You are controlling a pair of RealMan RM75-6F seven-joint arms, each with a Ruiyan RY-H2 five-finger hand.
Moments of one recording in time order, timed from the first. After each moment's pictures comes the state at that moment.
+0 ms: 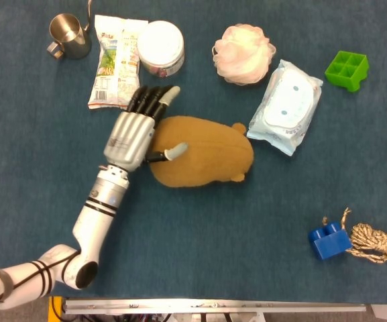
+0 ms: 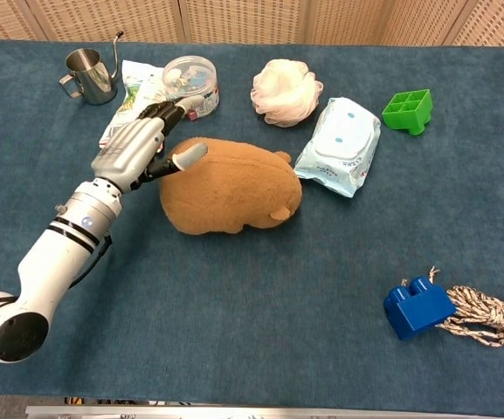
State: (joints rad) left arm -0.55 -1.92 -0.15 -1.11 1.44 1.22 -0.03; right arm 0.03 -1.05 0.12 -1.65 -1.45 1.55 0.07
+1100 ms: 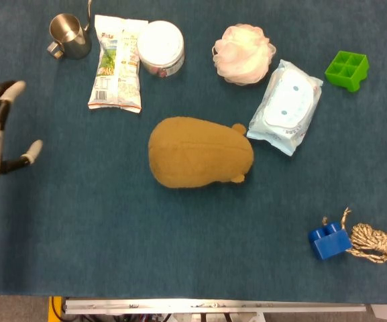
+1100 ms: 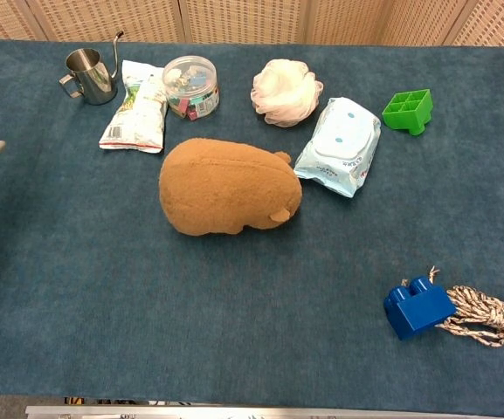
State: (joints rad) left arm -0.26 -1.31 -0.09 -1.58 1.38 1.43 0.03; right arm 0.11 -1.09 0.07 -1.54 -1.53 1.43 0.15
